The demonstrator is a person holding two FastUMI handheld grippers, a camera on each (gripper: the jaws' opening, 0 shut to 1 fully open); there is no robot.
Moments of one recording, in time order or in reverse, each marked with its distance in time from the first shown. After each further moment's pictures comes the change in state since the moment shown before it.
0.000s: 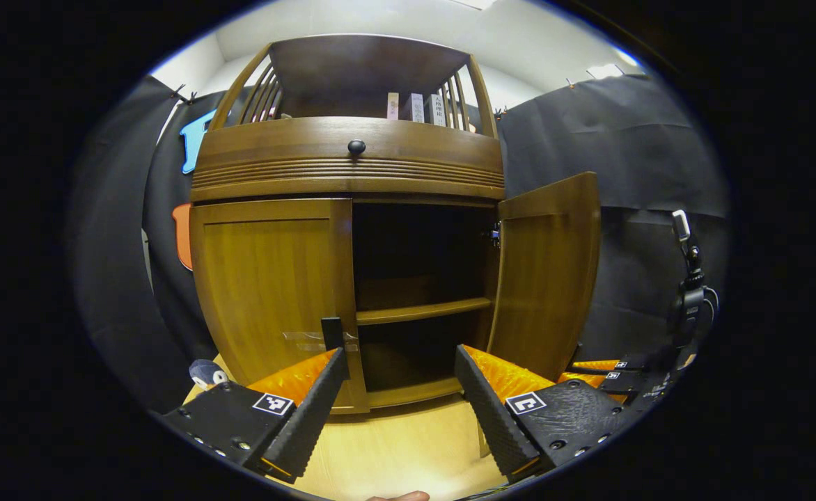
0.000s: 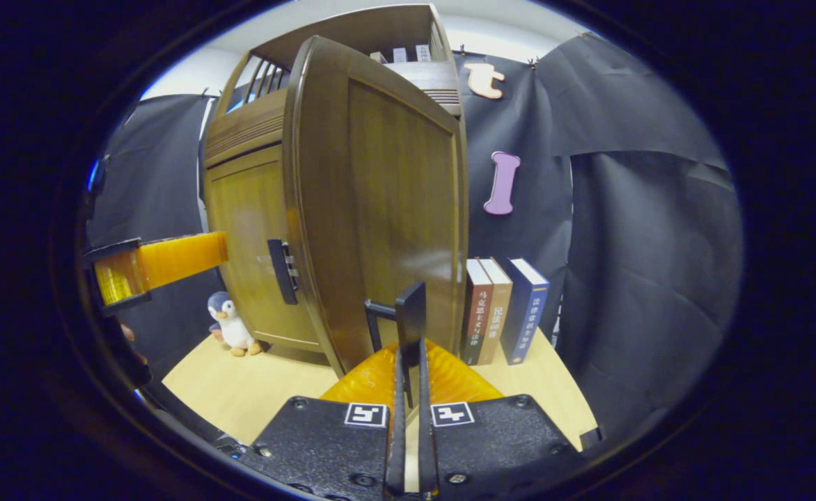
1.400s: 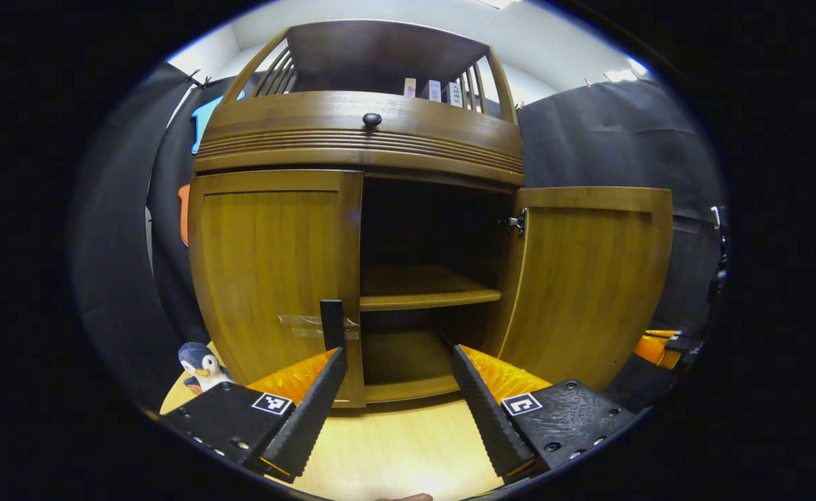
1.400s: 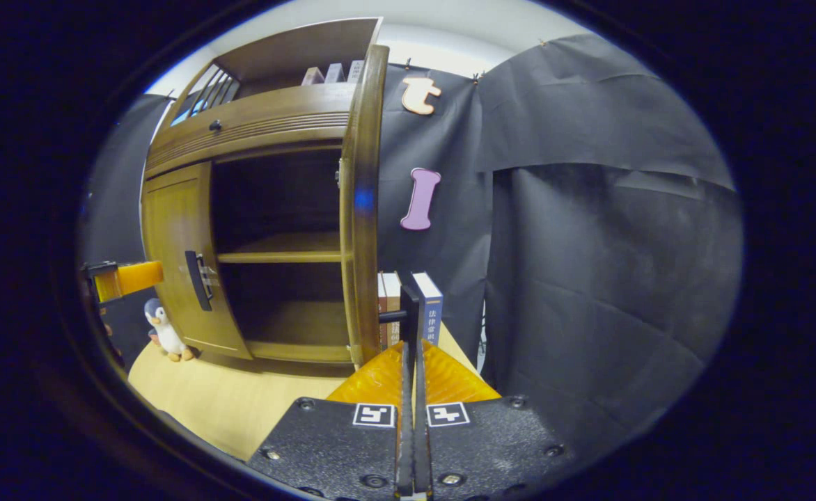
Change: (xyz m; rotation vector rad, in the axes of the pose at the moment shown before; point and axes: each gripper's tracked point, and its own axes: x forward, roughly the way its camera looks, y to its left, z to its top) left arm 0.027 0.017 -0.024 -0.044 0.028 0.044; right arm -0.040 -0.115 0.017 0.015 -0.111 -0.287
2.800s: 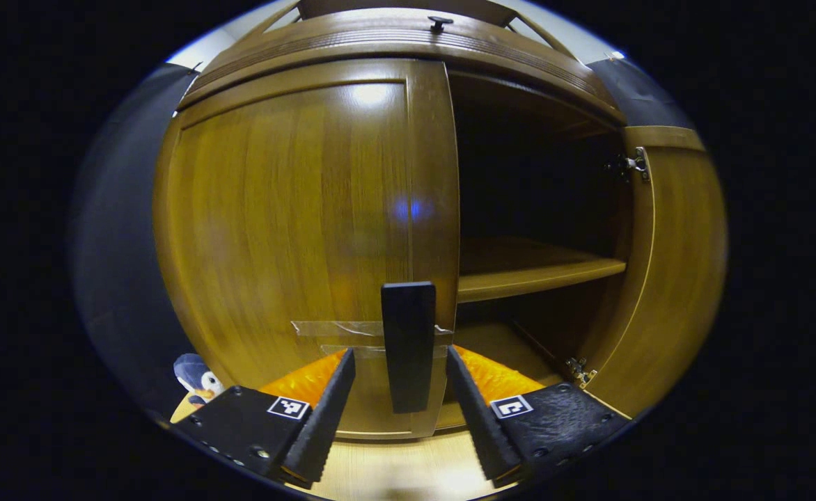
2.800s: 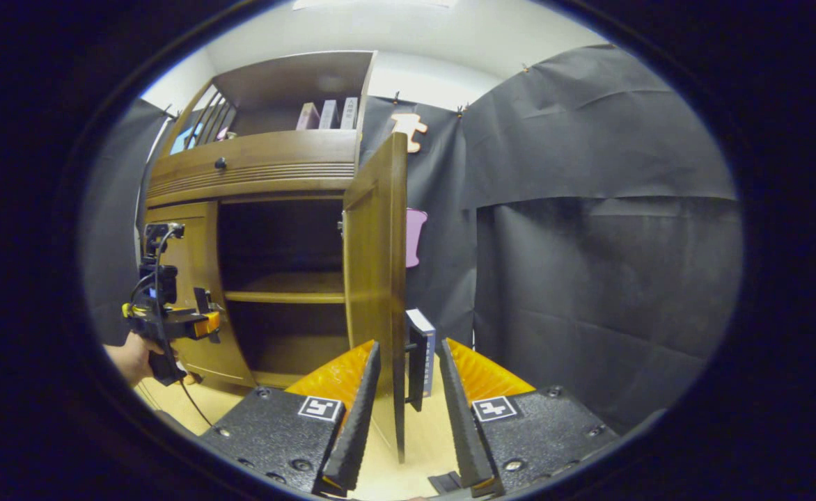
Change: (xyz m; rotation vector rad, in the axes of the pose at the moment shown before) left arm 0.144 0.102 -0.058 0.025 0.071 0.169; right arm -0.036 0.012 0.032 0.018 -0.144 -0.043
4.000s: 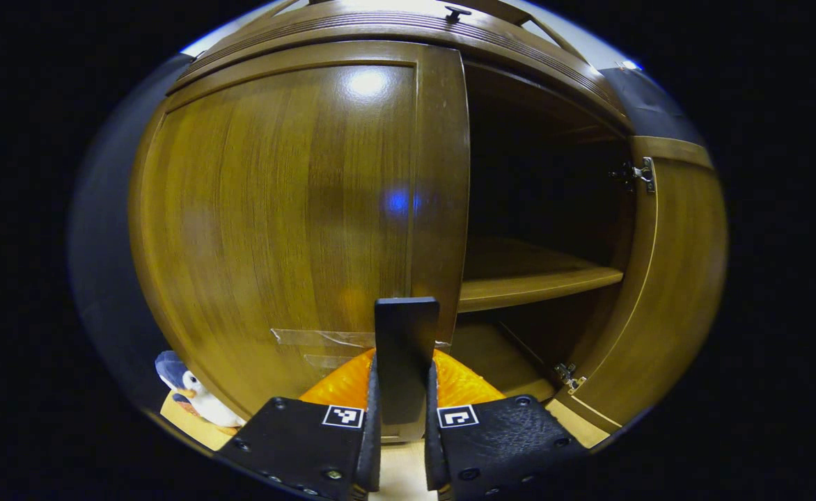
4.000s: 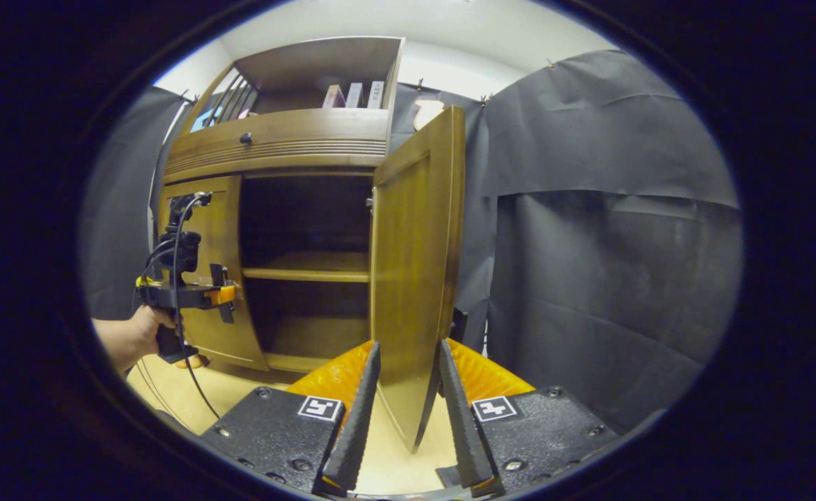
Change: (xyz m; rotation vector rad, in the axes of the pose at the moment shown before) left arm 0.012 -0.012 0.005 -0.024 0.025 -0.095; right arm -0.004 0.030 -0.019 -0.049 0.064 0.062
